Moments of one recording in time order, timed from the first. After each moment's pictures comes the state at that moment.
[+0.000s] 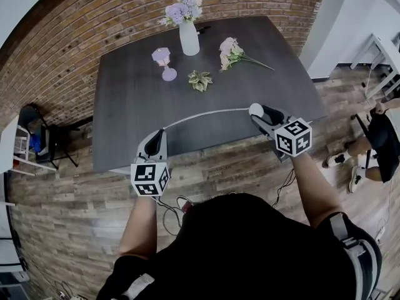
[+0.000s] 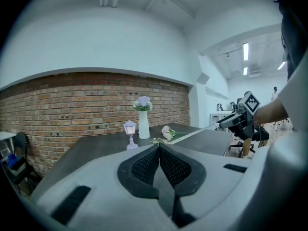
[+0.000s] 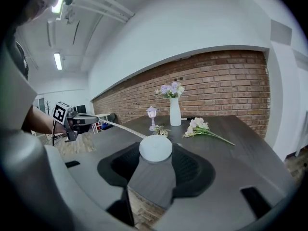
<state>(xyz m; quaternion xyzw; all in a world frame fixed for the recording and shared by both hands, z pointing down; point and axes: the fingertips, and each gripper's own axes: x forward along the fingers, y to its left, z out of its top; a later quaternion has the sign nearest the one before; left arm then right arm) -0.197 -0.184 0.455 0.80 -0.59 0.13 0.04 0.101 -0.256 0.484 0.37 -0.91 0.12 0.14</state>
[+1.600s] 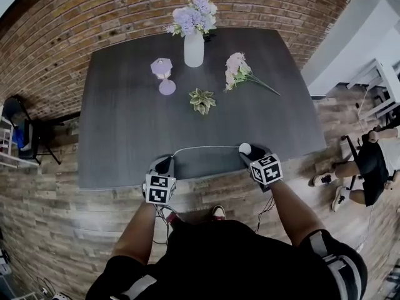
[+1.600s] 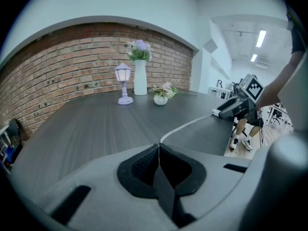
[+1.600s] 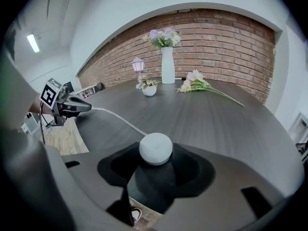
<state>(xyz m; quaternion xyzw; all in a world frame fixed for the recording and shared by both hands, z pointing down) -0.202 -0.234 0.629 0.78 -0.53 0.27 0.19 0.084 -0.292 0.647 0.39 -0.84 0.20 0.32</state>
